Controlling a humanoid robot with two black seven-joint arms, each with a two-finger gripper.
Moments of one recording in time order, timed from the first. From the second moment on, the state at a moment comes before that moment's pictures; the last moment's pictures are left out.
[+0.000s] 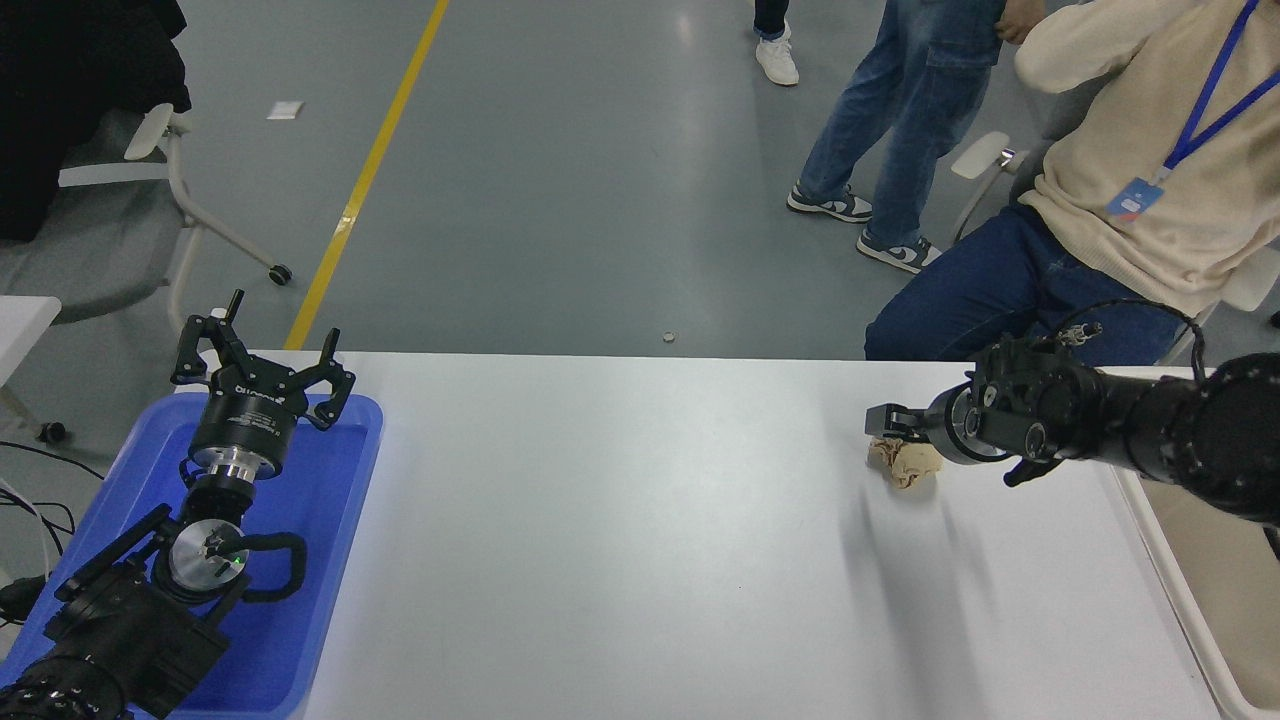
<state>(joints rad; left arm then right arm) -0.52 0.26 -1.00 -0.52 -0.07 -0.60 -0.40 1.21 -0.12 -1.05 0.54 -0.18 0.20 -0.08</state>
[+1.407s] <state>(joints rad) -0.52 0.26 -1.00 -0.52 -0.07 -0.60 -0.40 0.97 -0.03 -0.99 0.41 -0.23 -0.06 -0.08</state>
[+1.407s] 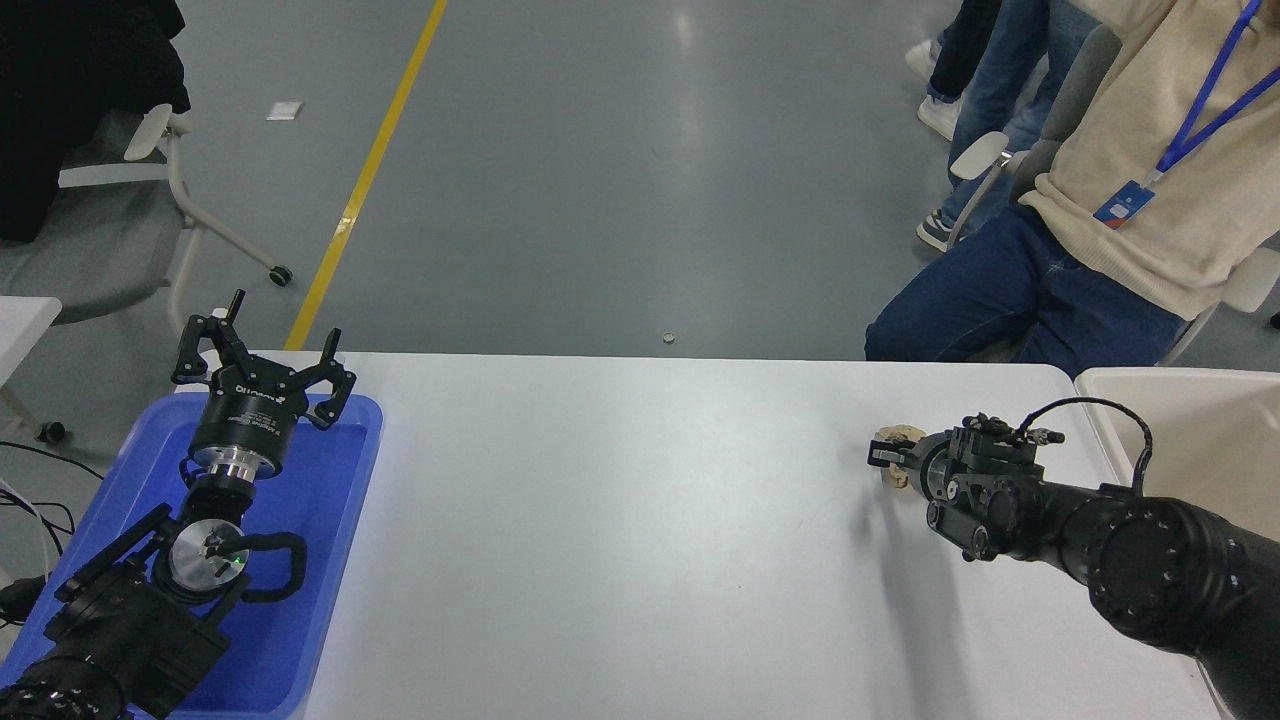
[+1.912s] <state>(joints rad) -0.52 0.26 -1.00 -0.52 -0.07 -0.60 -0.40 1.23 -0.22 -0.93 0.83 -0.24 -0.03 -0.08</state>
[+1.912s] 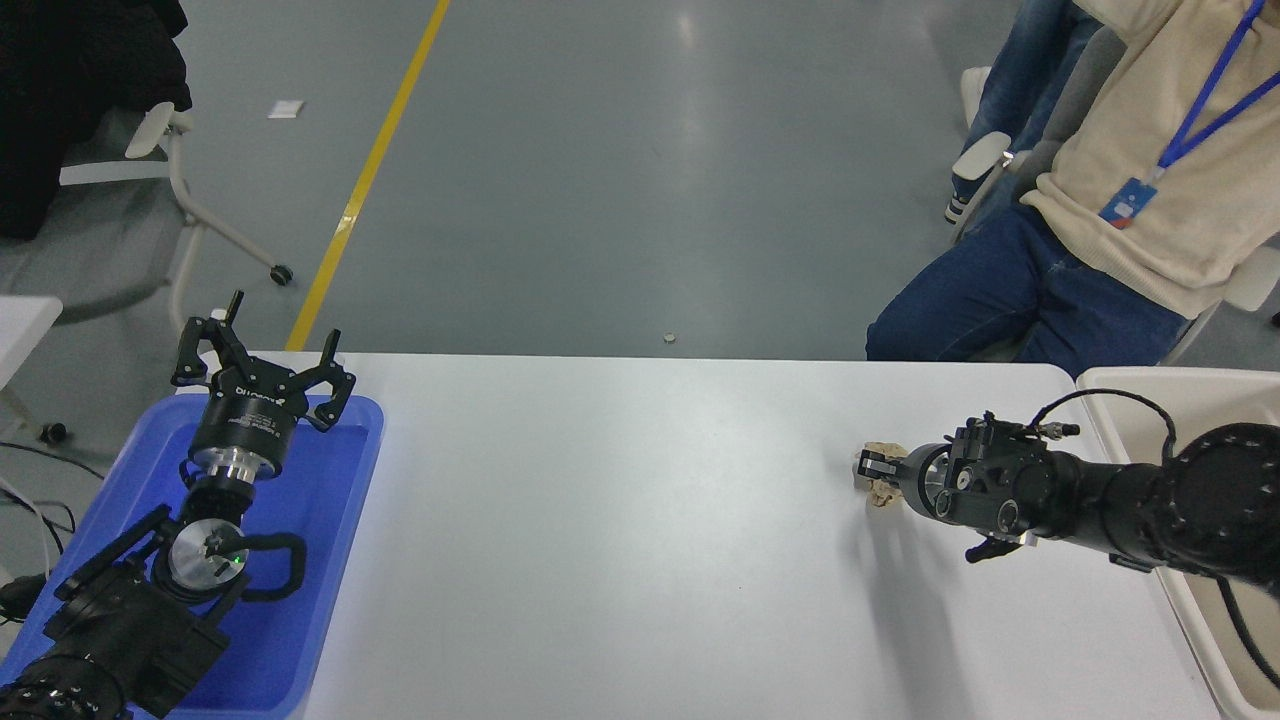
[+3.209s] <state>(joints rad) -0.52 0.26 -0.99 -0.52 -0.07 -0.59 -0.40 2.38 -0.63 -1.24 1.40 -0.35 0.78 -0.10</state>
